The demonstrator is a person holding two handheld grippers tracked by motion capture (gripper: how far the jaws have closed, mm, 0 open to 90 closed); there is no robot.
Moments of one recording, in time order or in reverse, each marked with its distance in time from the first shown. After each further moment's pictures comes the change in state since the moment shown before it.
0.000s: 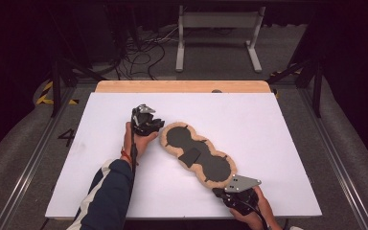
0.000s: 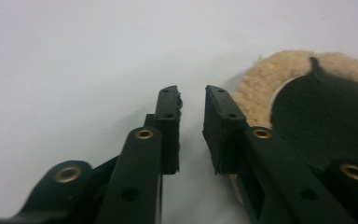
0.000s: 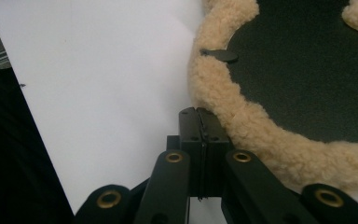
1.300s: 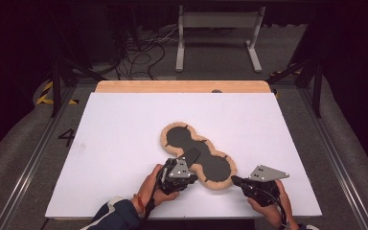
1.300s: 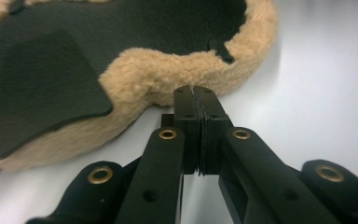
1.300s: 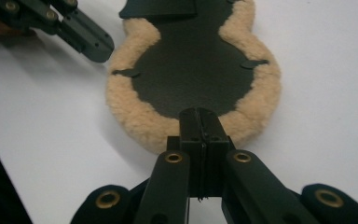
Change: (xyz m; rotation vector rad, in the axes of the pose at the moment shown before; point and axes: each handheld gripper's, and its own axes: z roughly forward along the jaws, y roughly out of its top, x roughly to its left) left arm -0.159 -0.075 -0.054 0.020 -0.380 0.486; right arm -0.036 -0.007 -0.040 -0.086 -0.096 0.120
